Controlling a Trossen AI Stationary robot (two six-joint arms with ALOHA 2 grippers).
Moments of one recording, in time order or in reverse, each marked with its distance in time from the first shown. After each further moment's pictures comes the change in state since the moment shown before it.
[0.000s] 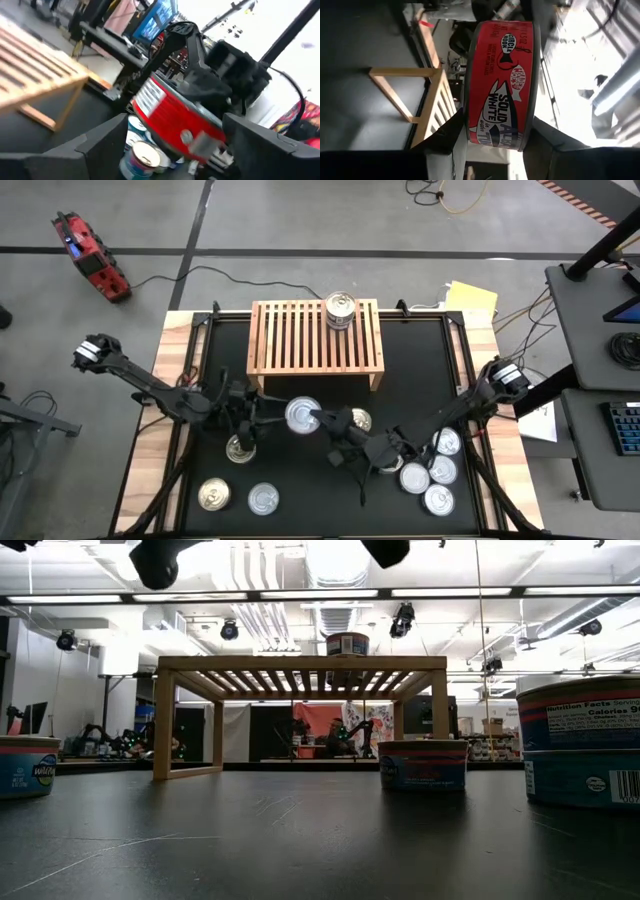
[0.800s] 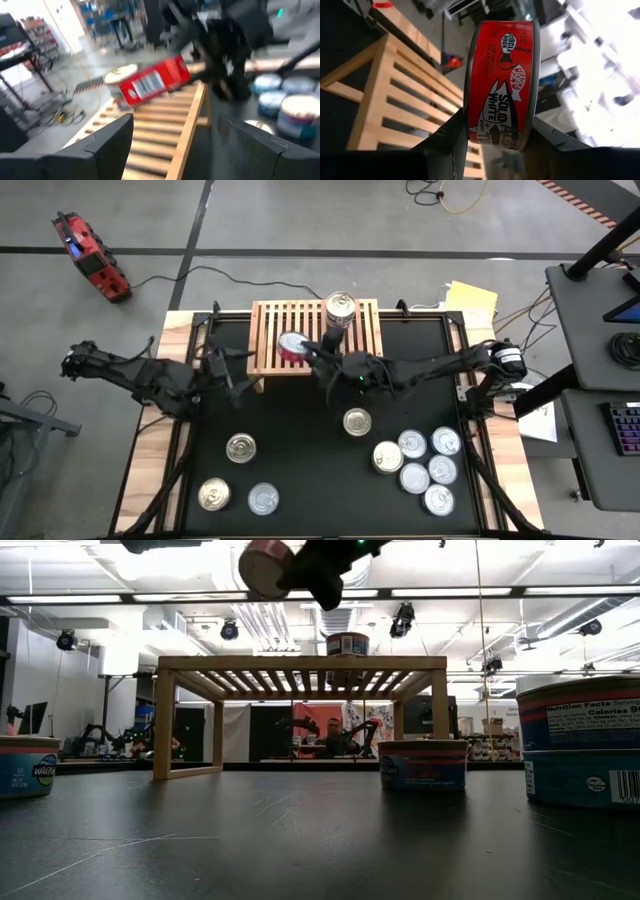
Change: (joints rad) left arm 0.190 -0.308 0.255 -0.890 -0.128 0.637; right arm -0.425 -0.059 0.077 -0.218 -0.408 0.492
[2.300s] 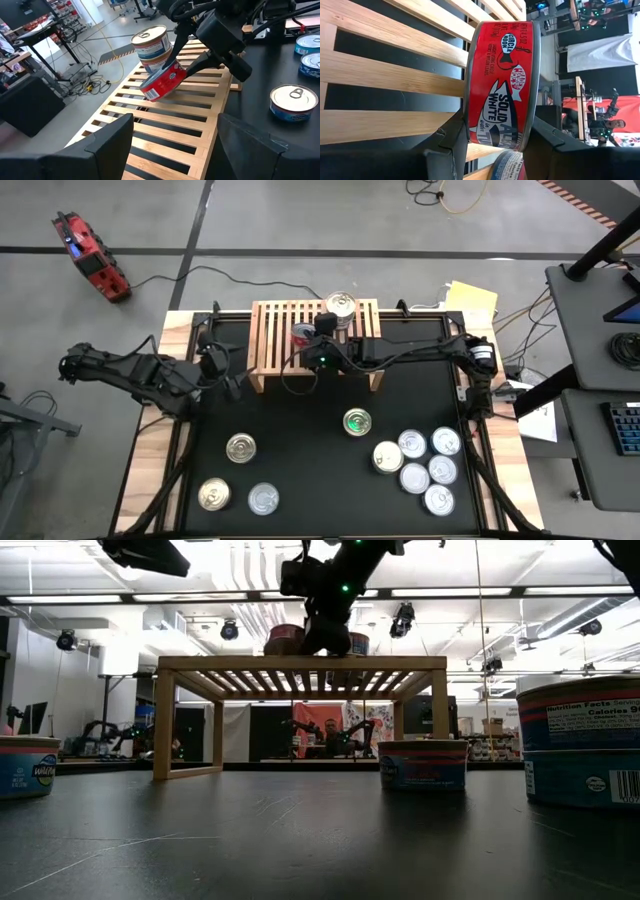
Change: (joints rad) left arm 0.046 -0.008 0.052 -0.277 -0.080 -0.091; right arm -0.134 0.200 0.330 -0.687 0.071 0.276
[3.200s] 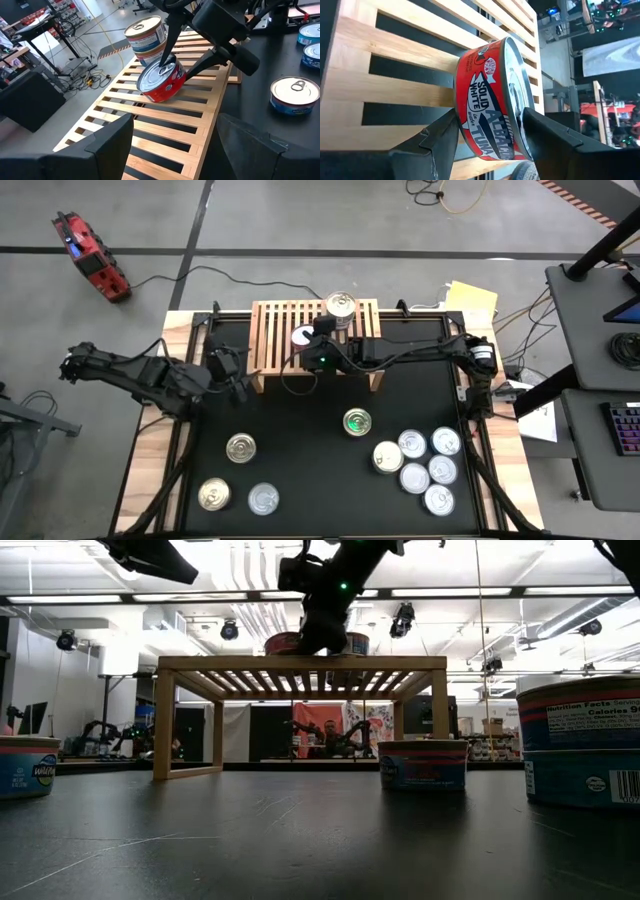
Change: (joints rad) left arm 0.001 0.065 0.000 0.009 0.000 -0.025; right arm 0.000 -0.001 -0.001 0.000 -0.087 0.064
